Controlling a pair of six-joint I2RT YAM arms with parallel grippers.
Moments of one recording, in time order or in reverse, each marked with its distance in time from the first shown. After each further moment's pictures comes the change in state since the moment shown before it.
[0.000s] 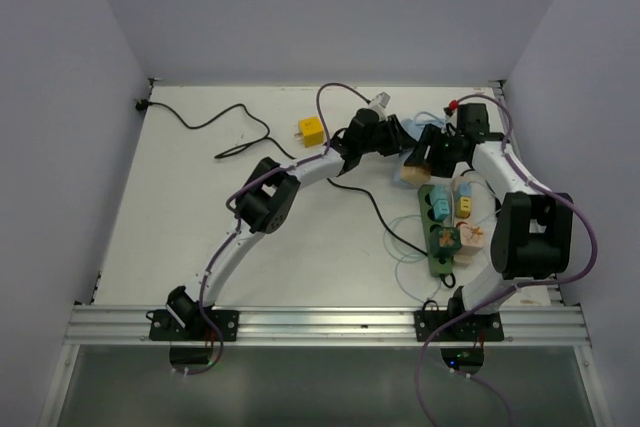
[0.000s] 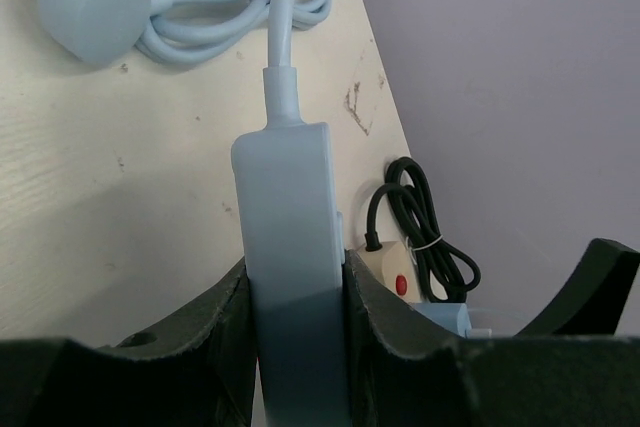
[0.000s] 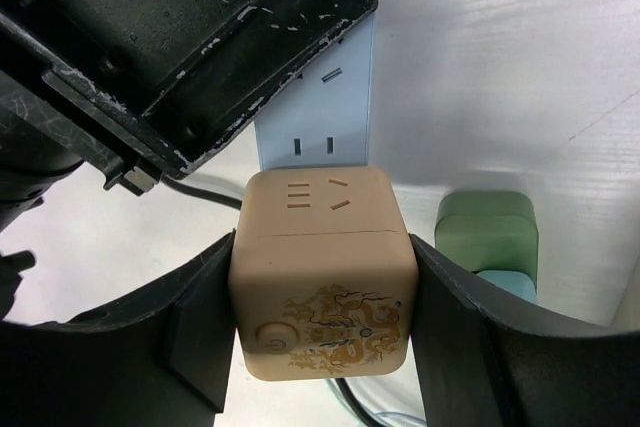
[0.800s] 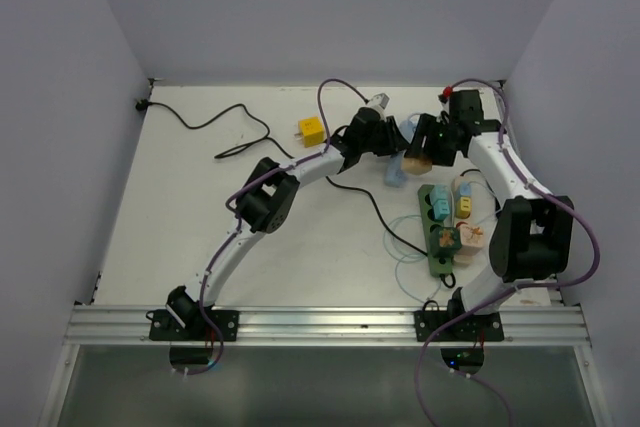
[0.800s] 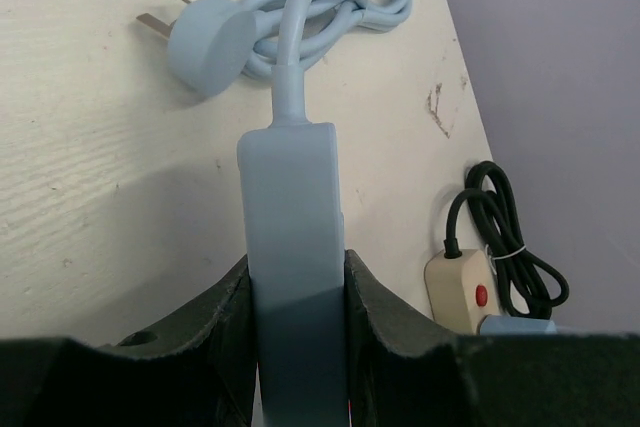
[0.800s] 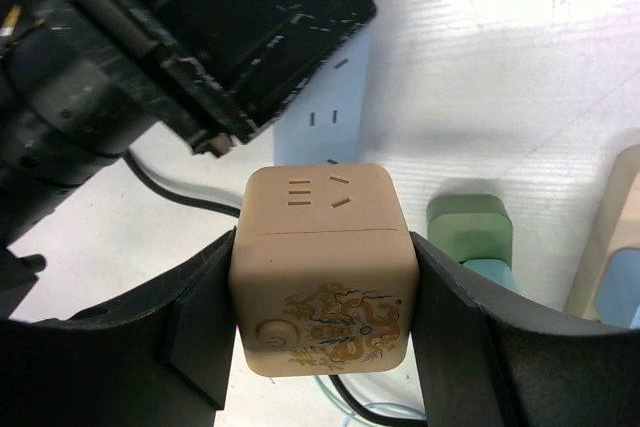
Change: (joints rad) left arm -0.001 0.011 0.050 -0.125 -0.075 0.120; right arm 0.036 -0.011 0.106 -0.098 0.097 -0.031
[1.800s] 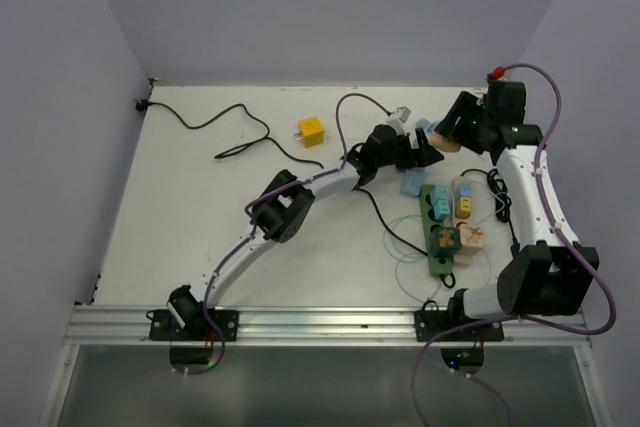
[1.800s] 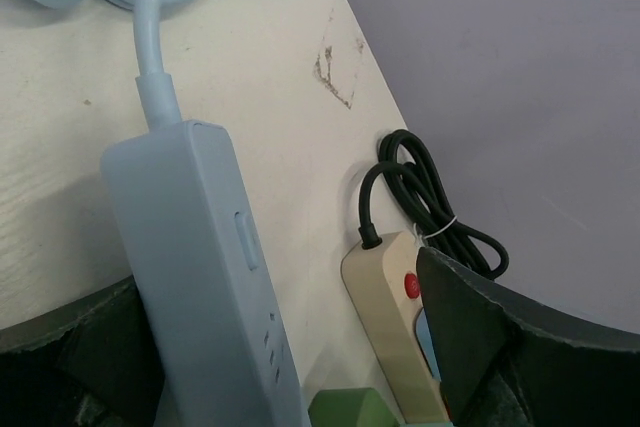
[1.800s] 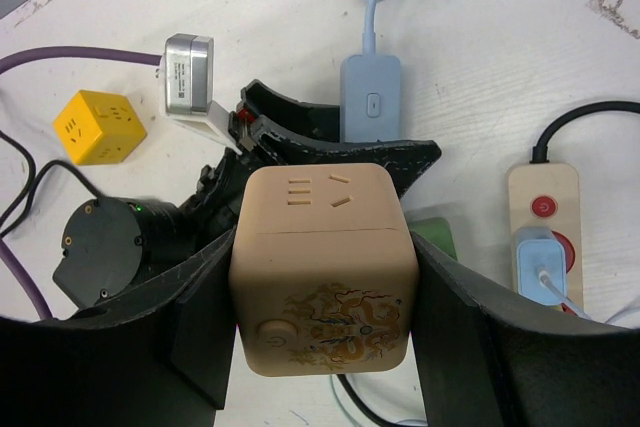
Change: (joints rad) left arm -0.083 0.149 0.116 0.207 0.061 -0.080; right arm -0.087 -0.220 0.049 -0.003 0.110 0.106
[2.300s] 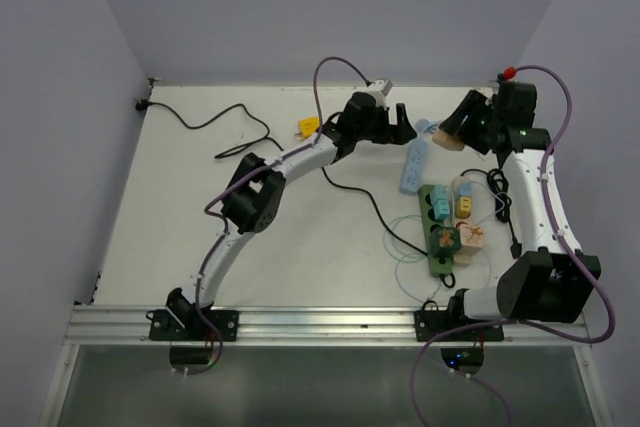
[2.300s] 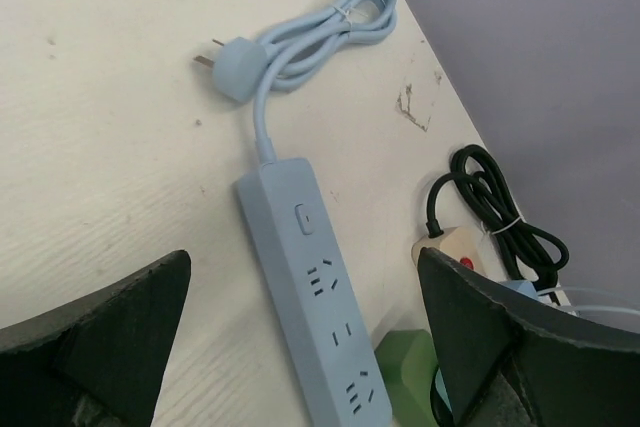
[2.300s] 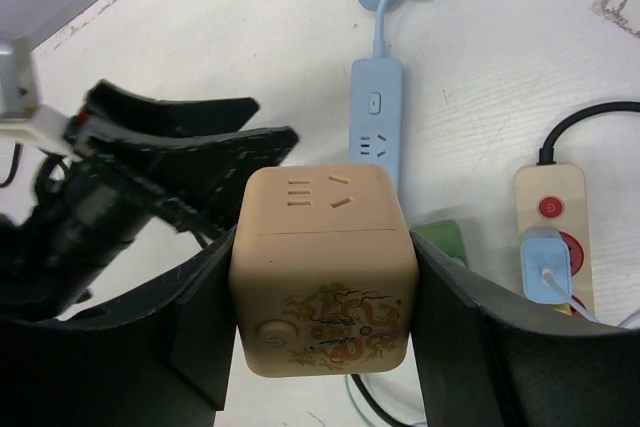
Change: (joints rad) left arm 0.080 -0.264 -0.157 -0.257 -0.057 0.275; right arm -0.039 -0.029 -0.011 0.010 -0.051 0.033
